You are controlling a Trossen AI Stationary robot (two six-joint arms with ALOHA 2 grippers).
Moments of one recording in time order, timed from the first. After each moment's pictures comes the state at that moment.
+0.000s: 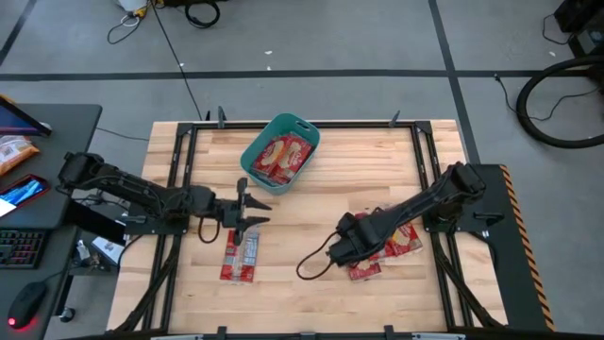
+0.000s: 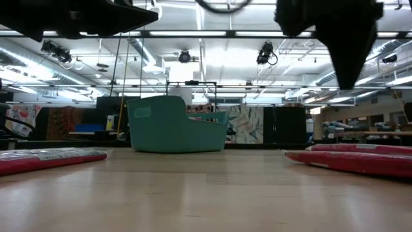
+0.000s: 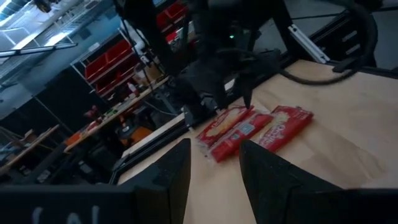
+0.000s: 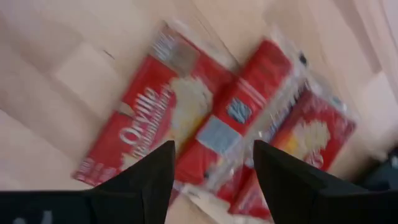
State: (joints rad) left arm -0.21 1.05 0.35 0.68 -0.15 0.56; right arm 0.43 1.84 1.48 -1.36 0.16 1.19
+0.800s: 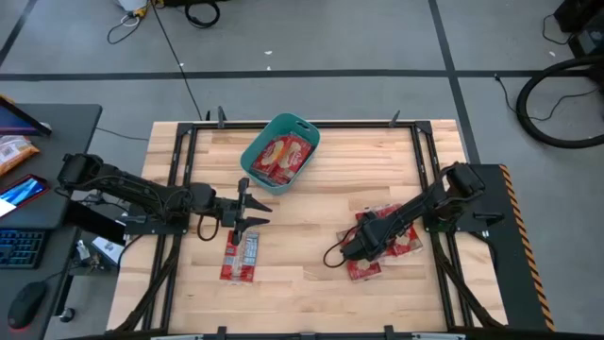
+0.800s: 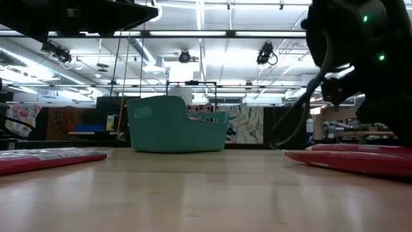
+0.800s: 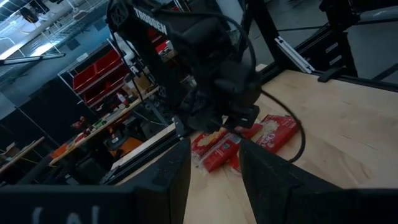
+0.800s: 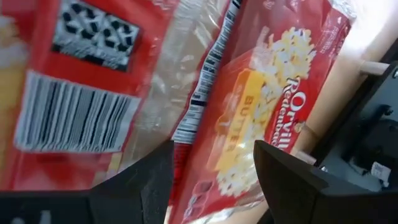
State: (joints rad) left arm -0.17 1.05 0.35 0.69 -0.05 0.56; right arm 0.41 1.85 1.08 -1.25 0.00 1.38
